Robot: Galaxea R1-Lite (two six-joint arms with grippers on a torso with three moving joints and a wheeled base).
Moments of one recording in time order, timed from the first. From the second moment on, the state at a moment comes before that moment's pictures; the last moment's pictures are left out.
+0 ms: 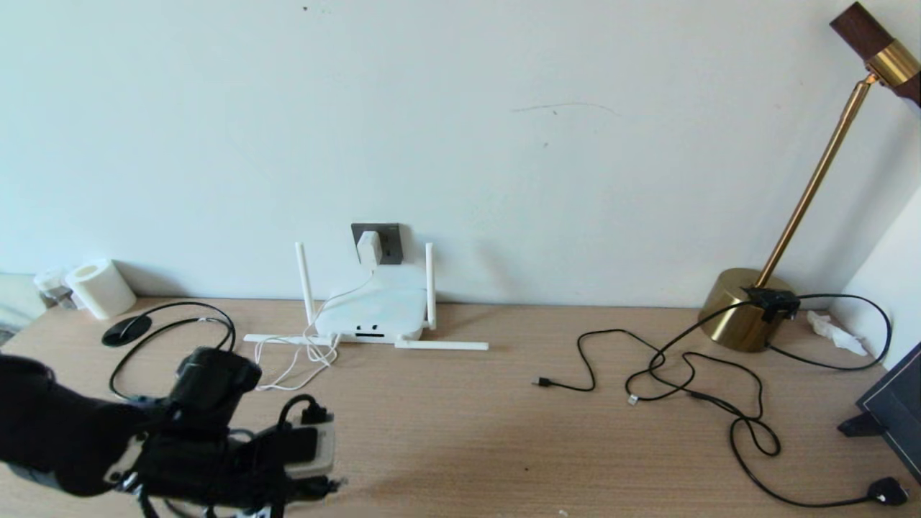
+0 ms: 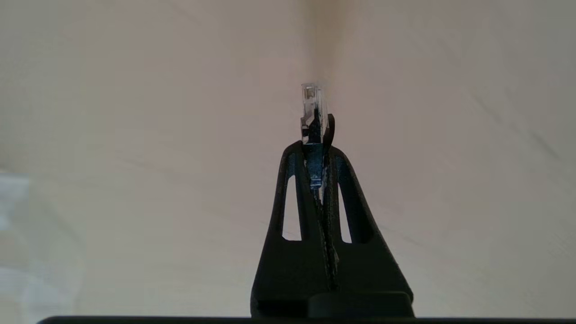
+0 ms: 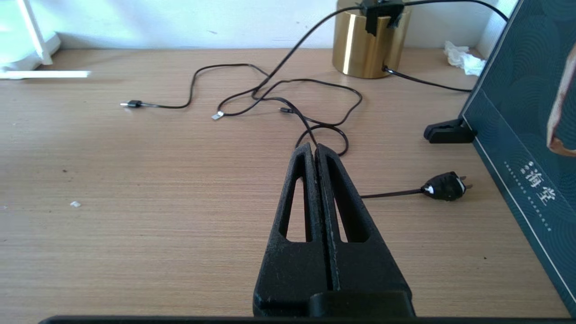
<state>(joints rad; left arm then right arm) -0.17 1.77 -0.58 -0.12 -0.36 1.20 0.00 0.00 0.00 0.00 -0.02 0.03</state>
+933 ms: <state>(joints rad) -0.66 1.66 -1.32 0.05 -0.01 0.87 0.00 0.00 -0.01 -0.02 -0.02 0.05</state>
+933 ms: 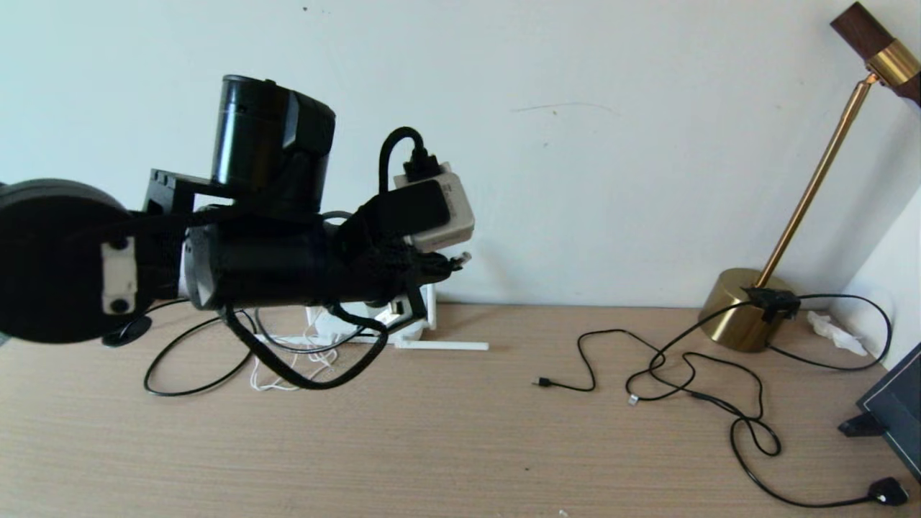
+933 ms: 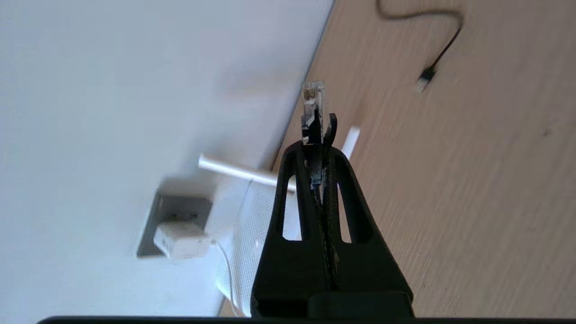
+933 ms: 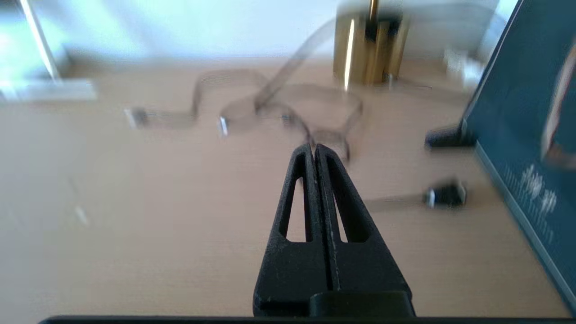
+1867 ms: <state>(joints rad) -0.96 1.49 -1.07 -0.18 0.09 0.88 0.03 0.73 -0.71 -0.03 0.94 0.68</state>
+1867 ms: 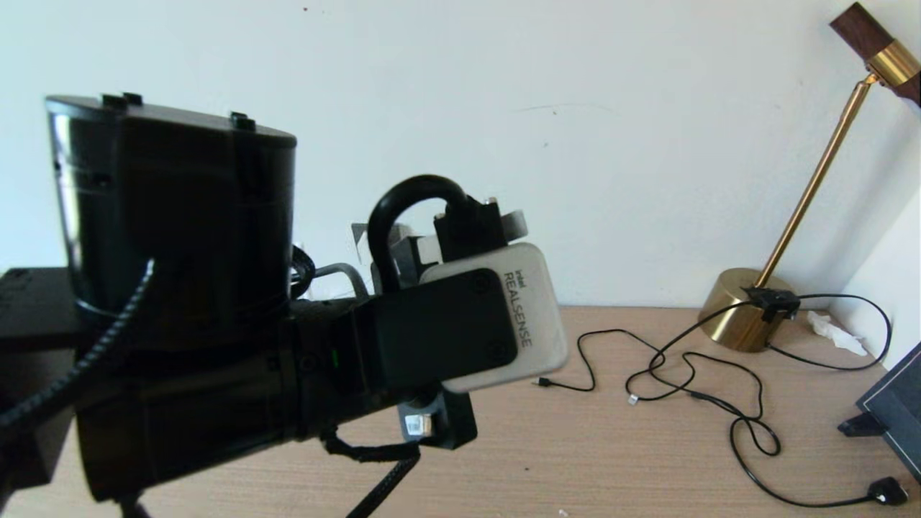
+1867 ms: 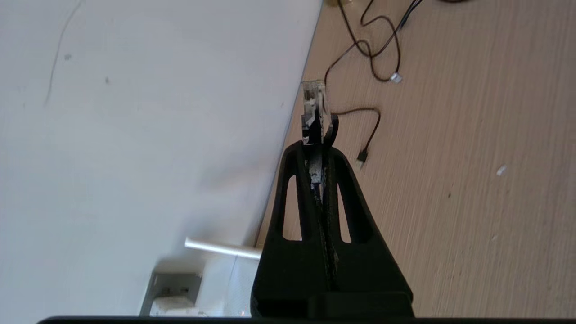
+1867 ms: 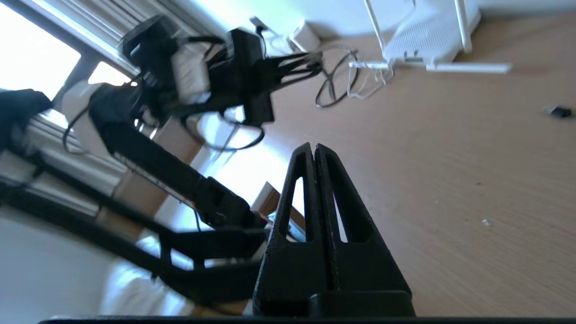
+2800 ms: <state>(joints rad) -1.14 1.80 -1.36 -0.15 0.15 0.94 0.21 1.14 -0.74 -0.20 0.75 0.58</state>
